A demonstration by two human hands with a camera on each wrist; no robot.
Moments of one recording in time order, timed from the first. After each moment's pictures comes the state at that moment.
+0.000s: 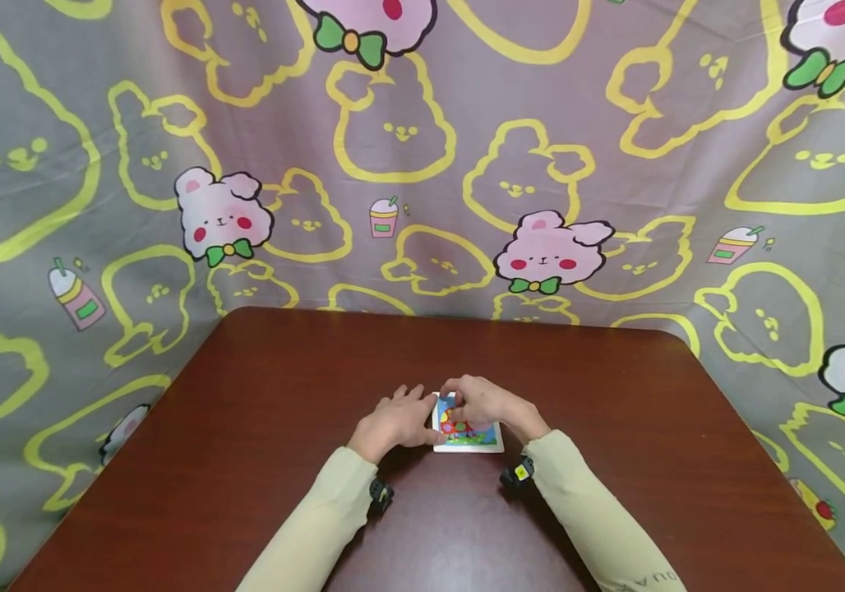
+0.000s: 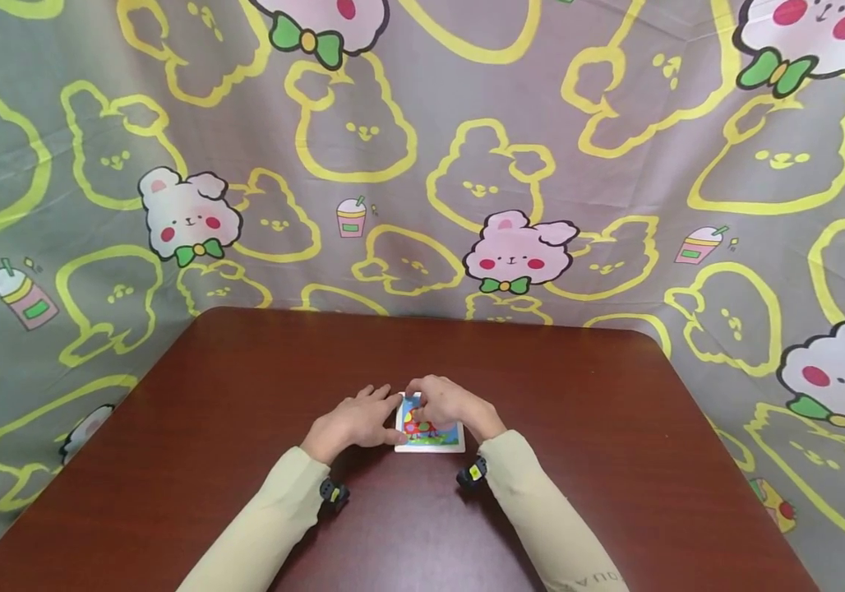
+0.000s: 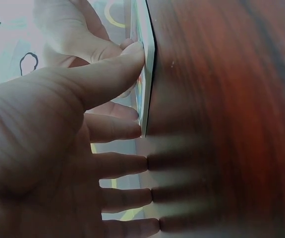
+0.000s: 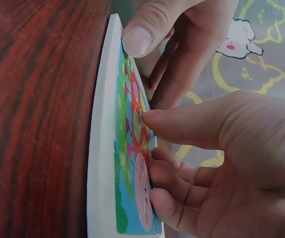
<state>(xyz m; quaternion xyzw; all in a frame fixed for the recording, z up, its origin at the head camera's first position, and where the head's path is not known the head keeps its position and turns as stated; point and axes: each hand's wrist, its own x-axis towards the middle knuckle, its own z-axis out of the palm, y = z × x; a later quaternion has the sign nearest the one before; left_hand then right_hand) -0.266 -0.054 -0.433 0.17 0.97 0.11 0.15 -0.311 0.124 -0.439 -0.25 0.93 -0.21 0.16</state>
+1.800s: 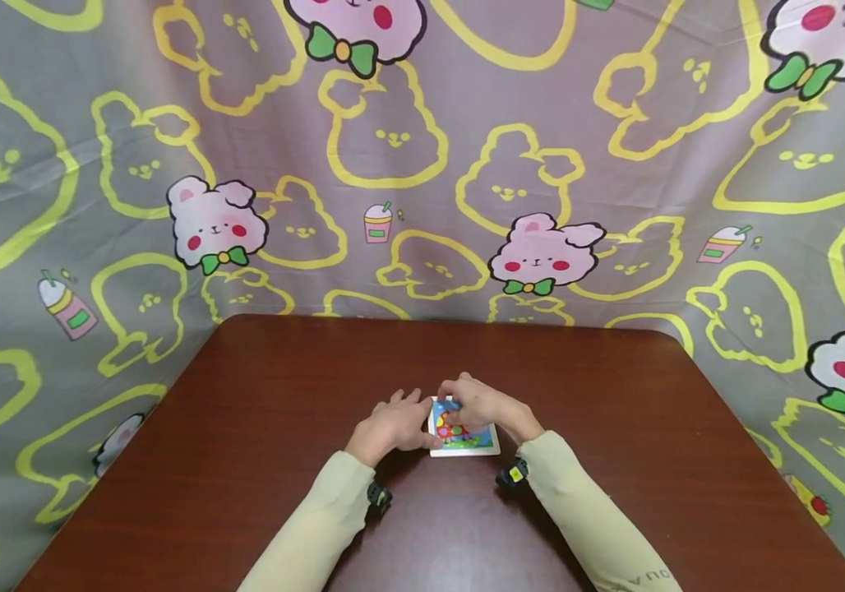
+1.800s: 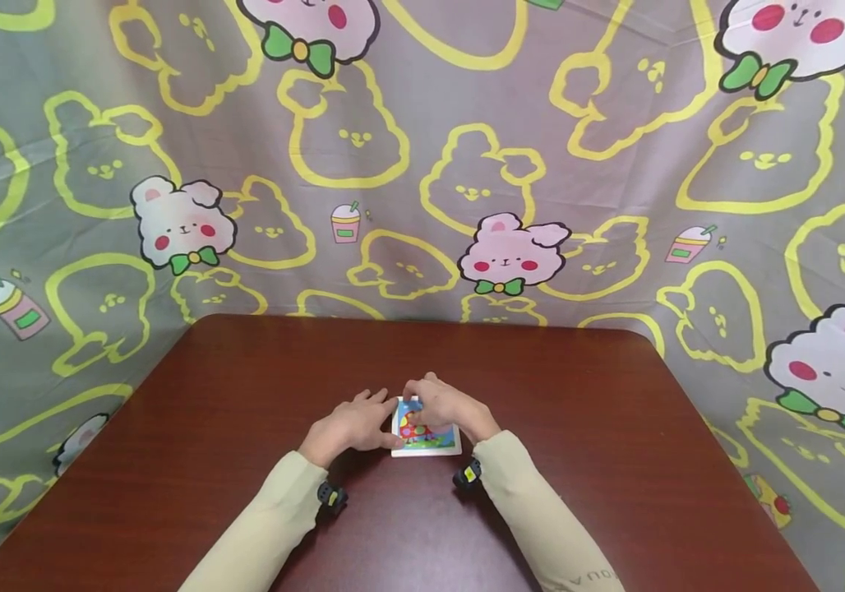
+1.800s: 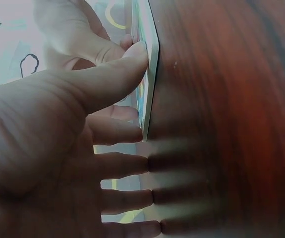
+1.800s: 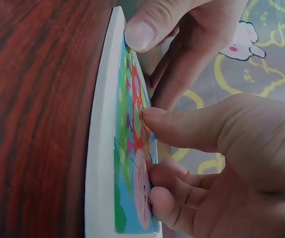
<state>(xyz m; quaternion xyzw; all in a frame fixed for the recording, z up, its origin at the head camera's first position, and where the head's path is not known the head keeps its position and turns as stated) -0.267 -0.052 -0.432 0.17 0.97 0.08 0.16 -0.308 0.127 -0.439 -0.29 0.93 -0.20 0.12</state>
